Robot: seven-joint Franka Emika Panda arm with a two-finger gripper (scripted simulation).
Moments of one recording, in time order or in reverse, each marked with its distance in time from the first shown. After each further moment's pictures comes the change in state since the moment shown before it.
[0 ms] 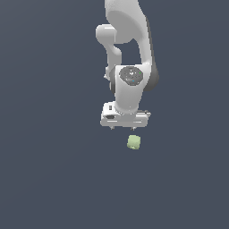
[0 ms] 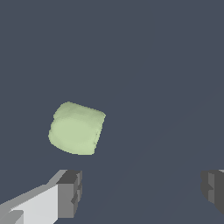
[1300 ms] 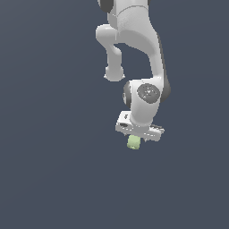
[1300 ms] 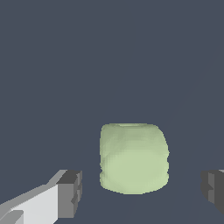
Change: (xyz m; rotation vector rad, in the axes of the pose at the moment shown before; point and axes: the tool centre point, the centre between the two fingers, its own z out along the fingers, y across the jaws) arm 0.023 -0.066 0.043 0.033 -0.005 0.290
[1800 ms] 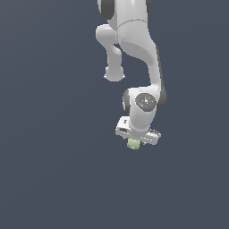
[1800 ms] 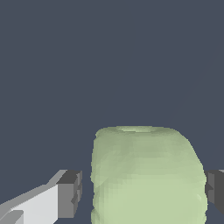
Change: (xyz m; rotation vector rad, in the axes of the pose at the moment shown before) arm -0.001 0.000 0.039 0.000 -0.001 0.004
